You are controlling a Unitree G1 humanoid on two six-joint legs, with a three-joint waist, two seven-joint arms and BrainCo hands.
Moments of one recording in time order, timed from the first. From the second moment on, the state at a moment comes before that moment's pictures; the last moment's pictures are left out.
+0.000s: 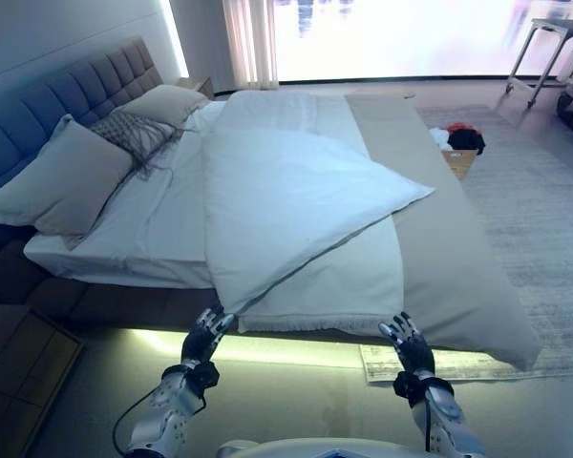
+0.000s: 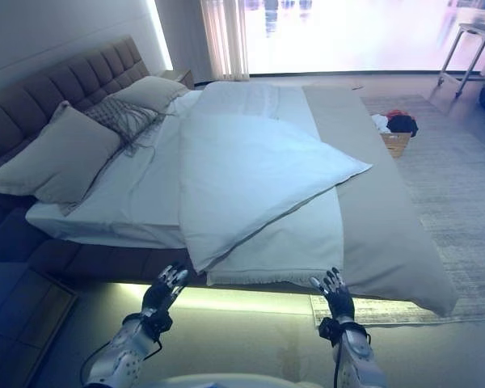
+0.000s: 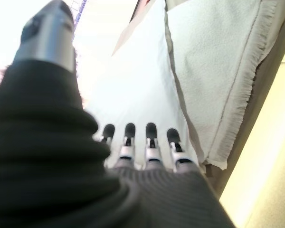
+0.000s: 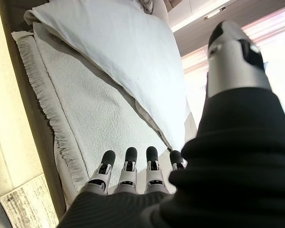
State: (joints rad) left arm 0.18 0.28 -0.17 0.32 -0.66 -0.02 -0.04; right arm 0.22 -0.25 0.13 0.37 0.58 -0.12 -0.10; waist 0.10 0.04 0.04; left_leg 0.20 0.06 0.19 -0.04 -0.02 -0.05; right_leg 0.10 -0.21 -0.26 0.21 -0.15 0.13
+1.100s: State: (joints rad) left arm 0.21 0.26 -0.18 0.35 -0.65 -0.04 -0.14; right arm 0.24 -0.23 0.14 0.38 0.68 -0.14 -0.14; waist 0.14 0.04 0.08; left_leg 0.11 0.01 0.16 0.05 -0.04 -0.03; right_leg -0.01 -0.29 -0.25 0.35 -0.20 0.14
